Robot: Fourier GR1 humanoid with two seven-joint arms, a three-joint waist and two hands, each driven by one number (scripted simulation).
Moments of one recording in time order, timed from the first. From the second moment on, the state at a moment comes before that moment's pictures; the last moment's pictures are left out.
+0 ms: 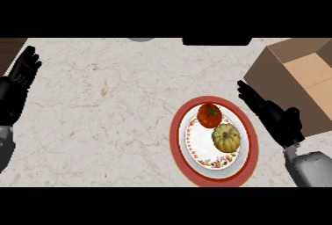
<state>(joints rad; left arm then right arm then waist) -0.29 0.58 -0.02 -1.36 0.20 0.09 -0.05 -0.23 -0.47 0.30 -1.47 -0.26 0.06 0.11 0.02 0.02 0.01</state>
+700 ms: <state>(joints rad) -0.26 0.43 -0.22 -1.42 0.18 0.01 -0.03 -0.17 -0.44 0.39 -1.35 0.23 -0.53 0.43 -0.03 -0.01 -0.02</state>
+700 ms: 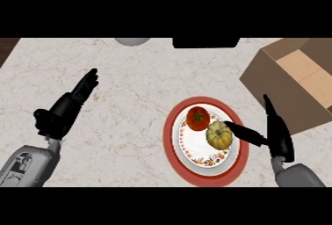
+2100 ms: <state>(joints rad) -0.25 0.31 -0.32 -1.47 0.11 0.06 0.04 -0.55 -0.16 0.46 -1.57 0.62 -0.03 1.25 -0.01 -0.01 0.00</state>
